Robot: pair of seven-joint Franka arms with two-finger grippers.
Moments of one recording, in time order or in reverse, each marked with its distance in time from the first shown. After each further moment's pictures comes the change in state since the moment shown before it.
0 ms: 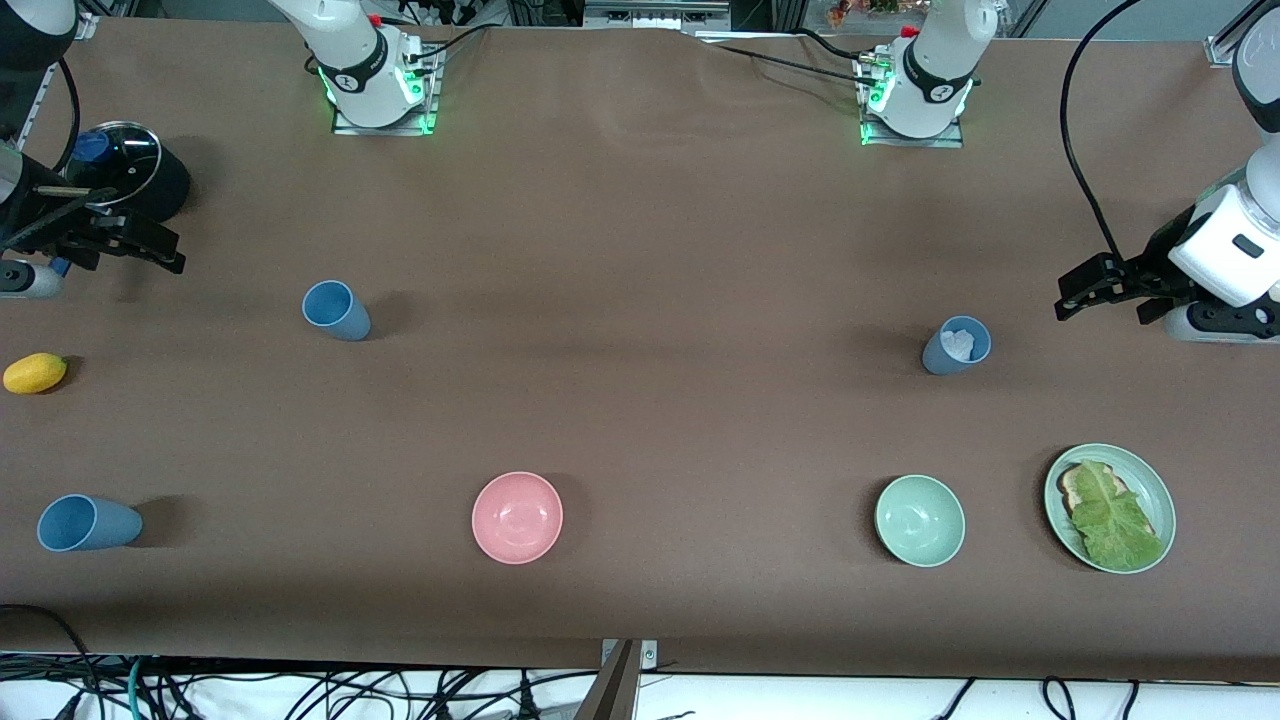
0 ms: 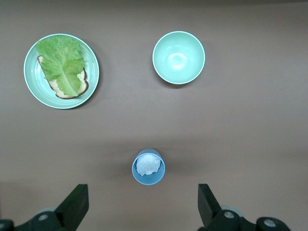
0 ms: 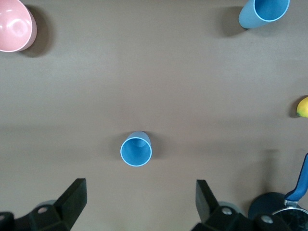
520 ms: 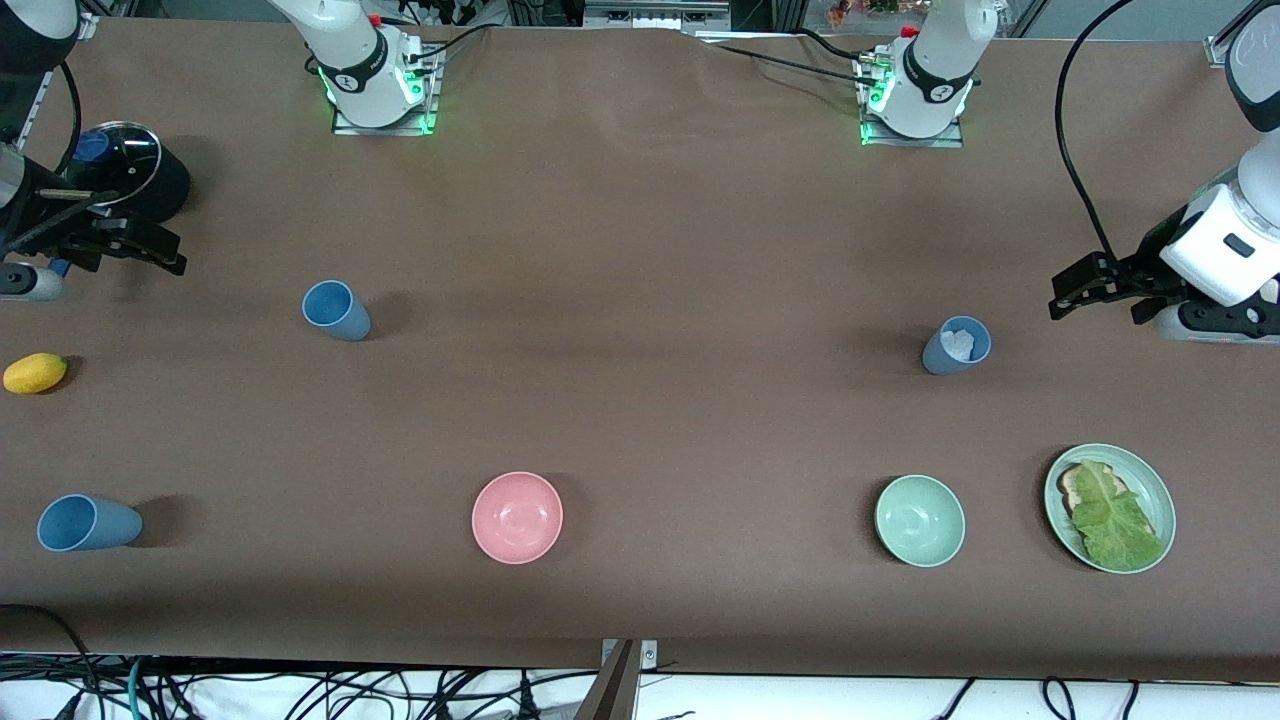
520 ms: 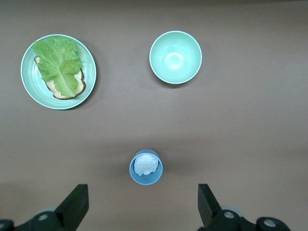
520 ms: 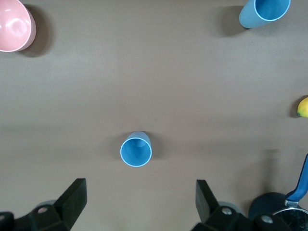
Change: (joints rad) left arm -0.003 0.000 -0.006 0.000 0.000 0.000 -0.003; right arm 0.000 0.005 0.000 0.000 0.000 0.003 0.000
